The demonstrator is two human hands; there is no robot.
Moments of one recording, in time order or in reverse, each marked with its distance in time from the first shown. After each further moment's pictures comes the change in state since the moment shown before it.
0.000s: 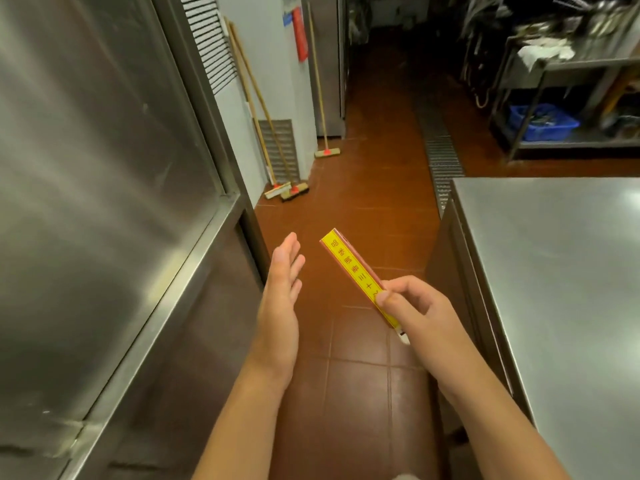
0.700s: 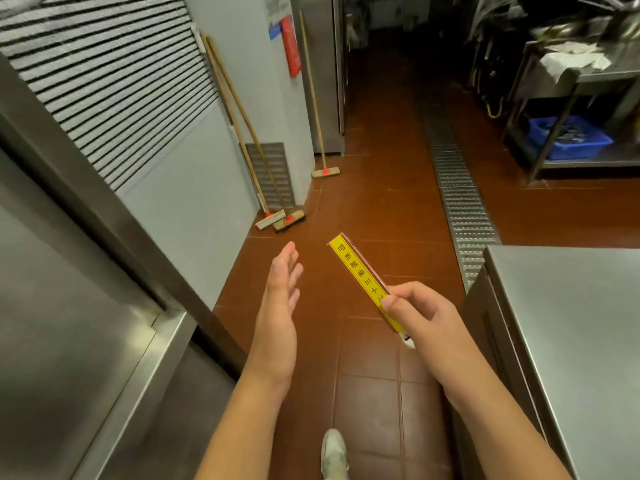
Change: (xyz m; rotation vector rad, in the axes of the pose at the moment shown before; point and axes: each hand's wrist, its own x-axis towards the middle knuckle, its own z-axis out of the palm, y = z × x) left_hand 0.356 -0.014 0.061 0.066 0.019 -0.020; right_hand 0.361 0.014 -0.035 0.027 0.013 0.026
